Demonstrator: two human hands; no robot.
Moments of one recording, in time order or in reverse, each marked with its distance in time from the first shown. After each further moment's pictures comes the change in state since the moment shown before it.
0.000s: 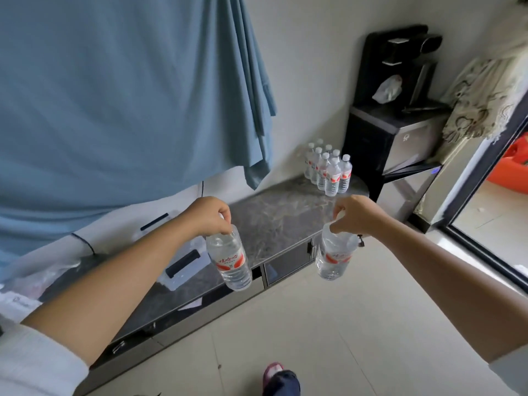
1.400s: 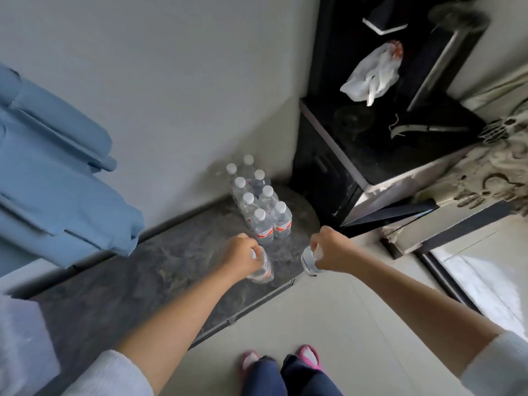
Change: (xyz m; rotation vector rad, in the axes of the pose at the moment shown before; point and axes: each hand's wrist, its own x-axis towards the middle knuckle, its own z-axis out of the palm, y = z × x) left_hand 0.567 0.306 0.198 -0.071 -0.135 -0.044; right_hand 0.519 0.349 -0.086 -0.127 -0.385 0.024
